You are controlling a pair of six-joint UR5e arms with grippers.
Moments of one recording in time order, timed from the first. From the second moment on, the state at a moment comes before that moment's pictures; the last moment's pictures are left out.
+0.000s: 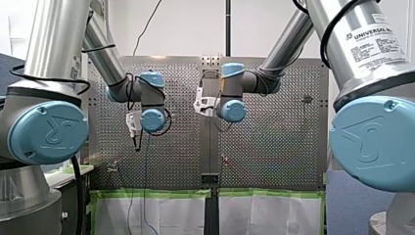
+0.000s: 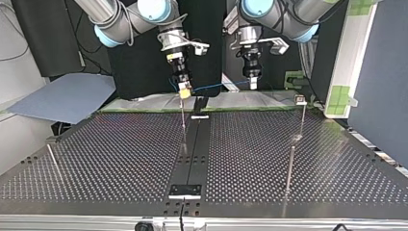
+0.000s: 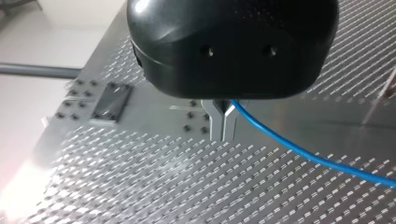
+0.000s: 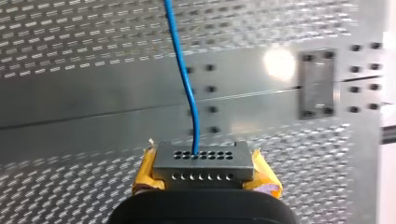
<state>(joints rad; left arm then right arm) -0.46 -1.73 -2.26 -2.18 -2.13 -1.70 2.37 -1.19 1.83 -0.77 1.75 1.67</state>
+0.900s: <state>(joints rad) -0.39 -1.48 -2.03 -2.44 -2.20 -1.73 2.30 -1.44 1.64 -0.52 1.65 1.68</state>
